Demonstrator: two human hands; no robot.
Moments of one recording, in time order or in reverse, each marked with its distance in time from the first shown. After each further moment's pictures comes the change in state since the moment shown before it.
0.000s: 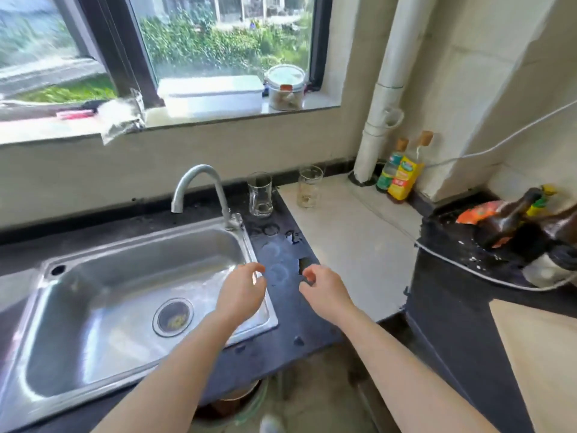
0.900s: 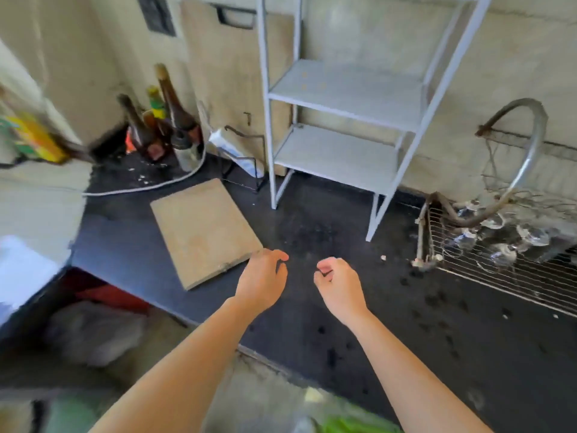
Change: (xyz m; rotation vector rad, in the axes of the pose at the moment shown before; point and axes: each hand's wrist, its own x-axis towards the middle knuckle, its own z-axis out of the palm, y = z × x) left_hand -0.363 0.402 0.417 0.160 -0.603 0.775; right_hand -0.489 0.457 -0.230 0.246 0.694 0.657
